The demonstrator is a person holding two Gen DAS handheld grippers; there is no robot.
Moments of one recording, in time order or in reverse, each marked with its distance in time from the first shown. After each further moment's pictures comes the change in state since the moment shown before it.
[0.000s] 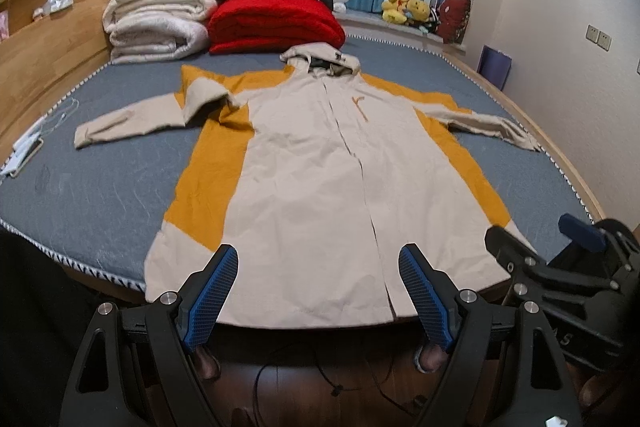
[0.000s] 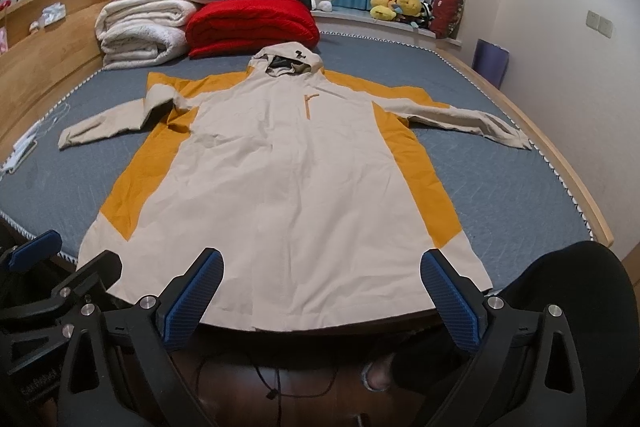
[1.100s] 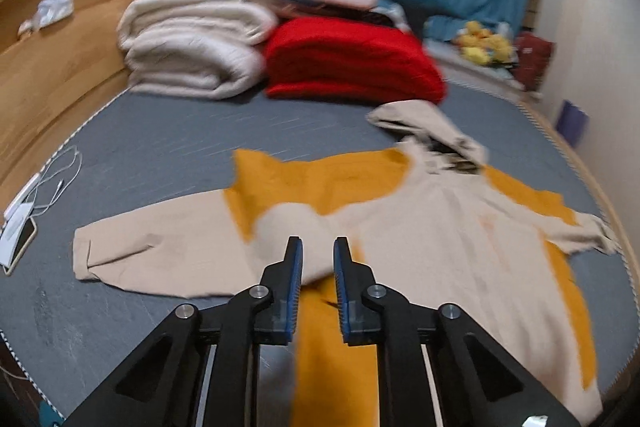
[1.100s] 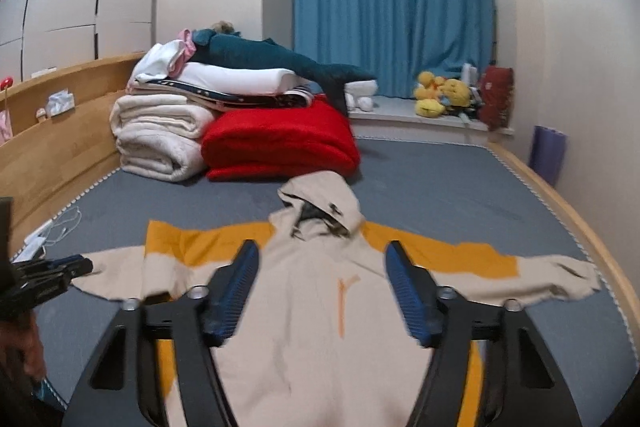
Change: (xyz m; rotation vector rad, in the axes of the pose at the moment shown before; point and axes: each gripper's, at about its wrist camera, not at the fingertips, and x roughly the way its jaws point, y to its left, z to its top) left arm 0.219 0.213 0.249 -0.127 -0.016 0.107; right arm 0.154 0.004 0.292 -0.002 -0.302 0.199
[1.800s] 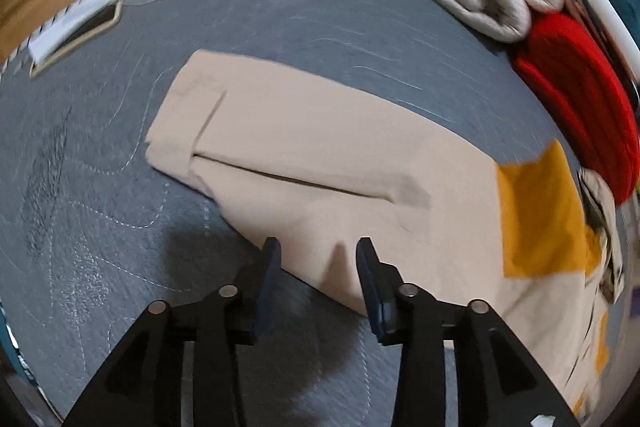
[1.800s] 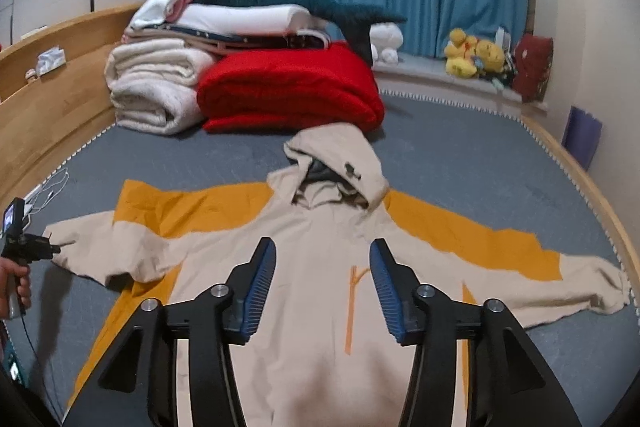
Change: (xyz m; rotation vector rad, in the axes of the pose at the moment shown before) left arm 0.119 0.277 -0.064 -0.668 0.260 0.250; right arm 0.137 -0.003 -0.025 -0.034 0.176 0.049
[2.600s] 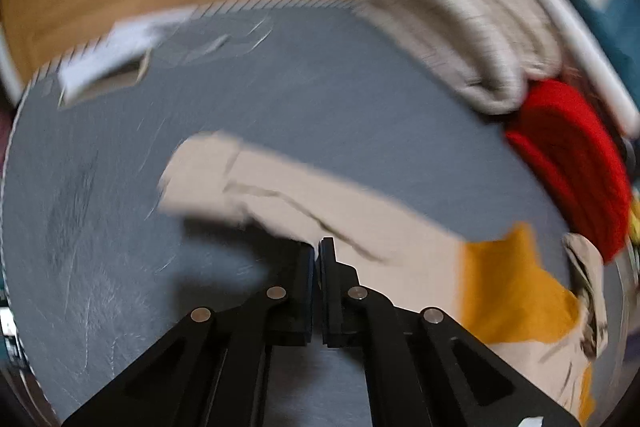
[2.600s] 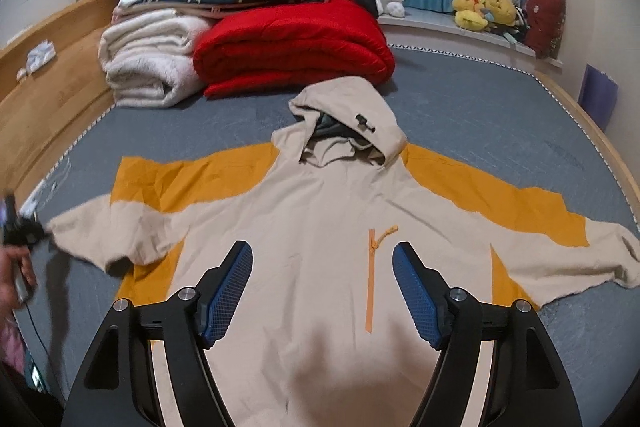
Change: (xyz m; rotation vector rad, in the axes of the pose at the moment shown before) left arm -0.068 -0.070 0.010 0.012 -0.279 0.000; right arm 0.040 0.003 -0.012 0.040 0.147 0.043
